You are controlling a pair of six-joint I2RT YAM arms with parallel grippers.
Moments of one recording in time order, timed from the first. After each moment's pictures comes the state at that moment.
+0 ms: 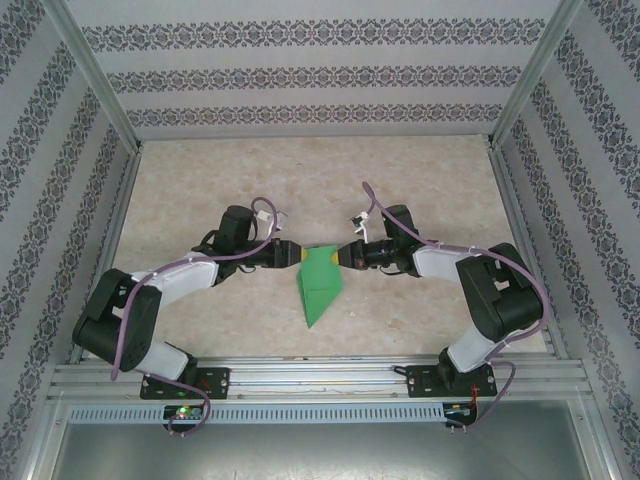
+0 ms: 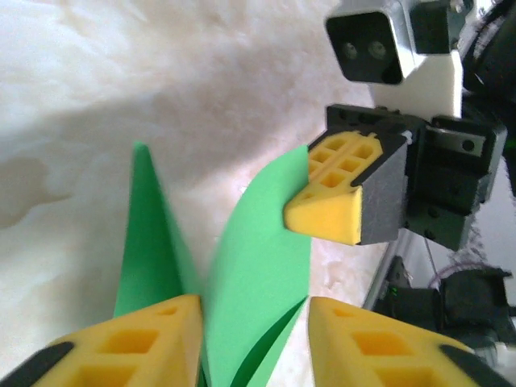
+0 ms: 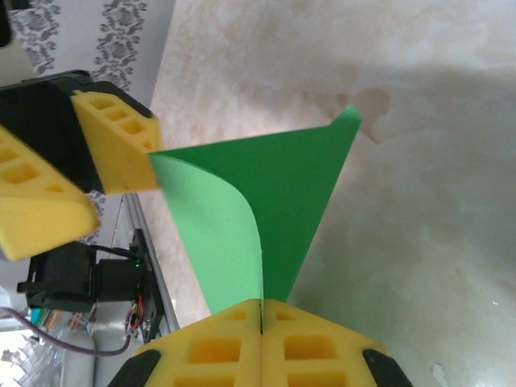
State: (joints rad) left arm -0.39 1.45 0.70 0.08 0.71 -0.53; right arm 0.37 1.64 0.70 0.16 -0.93 0.51
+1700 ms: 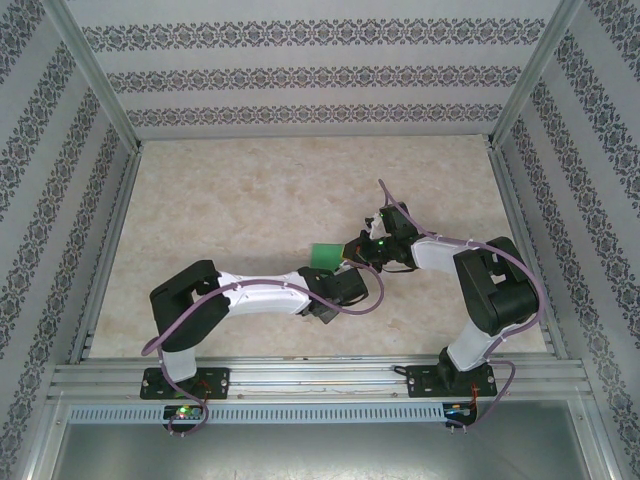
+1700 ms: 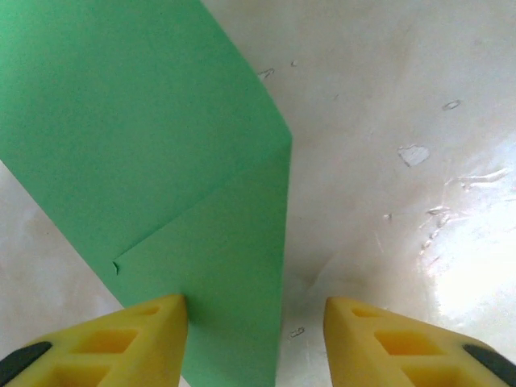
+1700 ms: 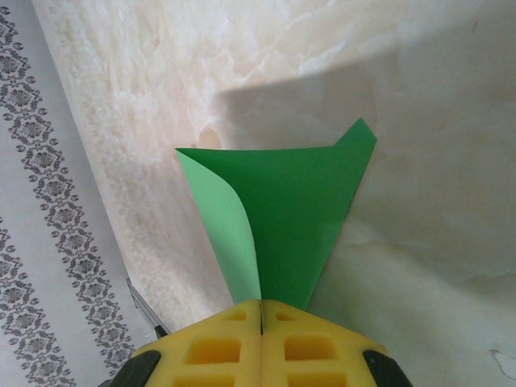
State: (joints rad) left arm -1.10 1.84 1.15 -0.63 -0.37 -0.26; right arm 0.36 1.68 0.77 -0.01 -0.74 0.92
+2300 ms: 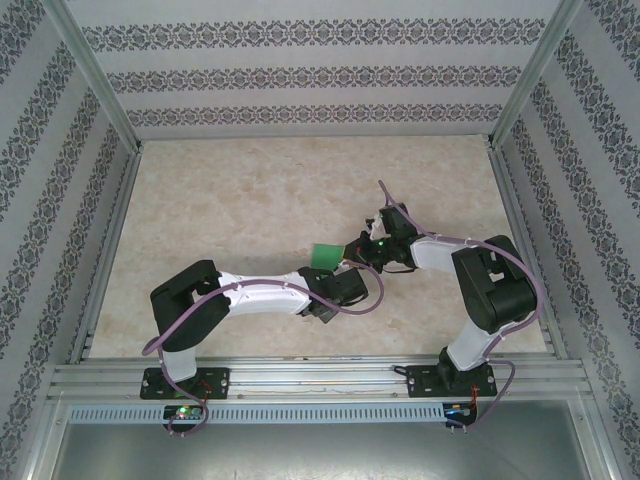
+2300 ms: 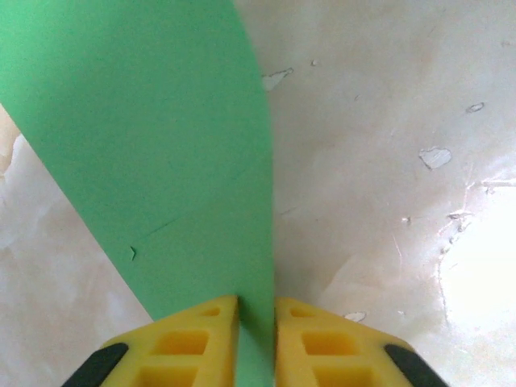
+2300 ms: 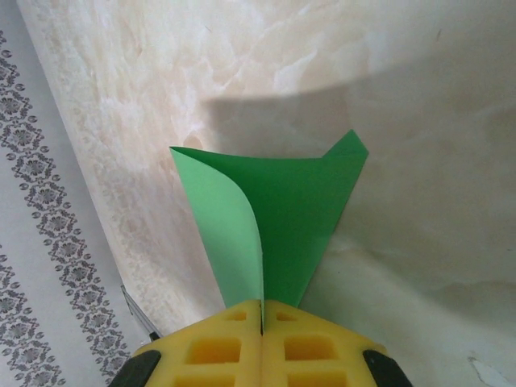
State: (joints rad) left arm -1.10 1.84 1.15 -0.63 -0.39 -0.28; right arm 0.35 1.70 0.77 -0.01 -0.72 0.92
